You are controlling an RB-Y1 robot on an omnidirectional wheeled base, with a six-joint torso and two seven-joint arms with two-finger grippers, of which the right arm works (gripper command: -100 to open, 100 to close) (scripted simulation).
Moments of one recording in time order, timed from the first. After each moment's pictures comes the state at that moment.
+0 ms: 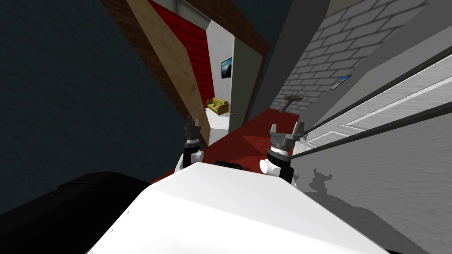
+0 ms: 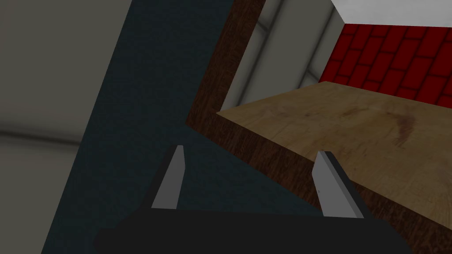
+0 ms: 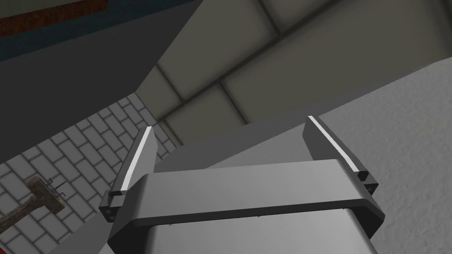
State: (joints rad) arm 0.46 -0.02 0.02 -2.24 -0.09 -0.59 -0.05
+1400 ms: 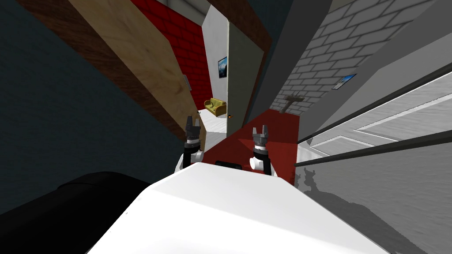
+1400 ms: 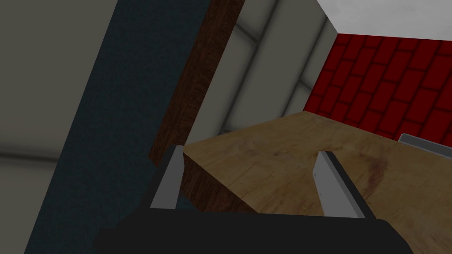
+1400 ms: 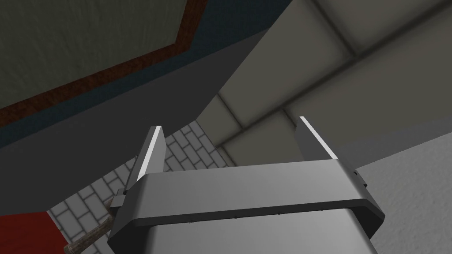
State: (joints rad) arm 0.35 -0.08 0.18 -1.96 -0.07 -0.62 -0.06
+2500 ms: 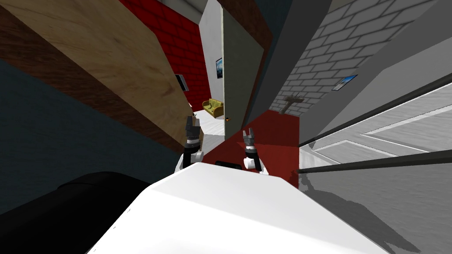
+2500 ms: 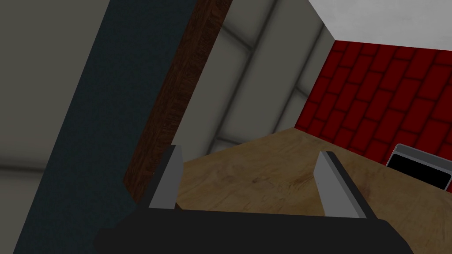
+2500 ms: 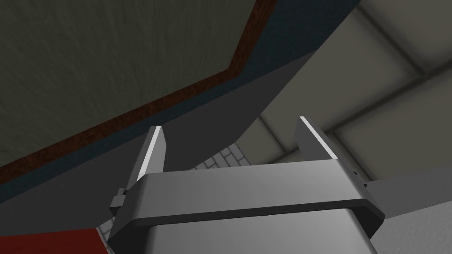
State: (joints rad) arm 0.26 -0.10 0.31 -1.75 -0.06 -0.64 -0.07
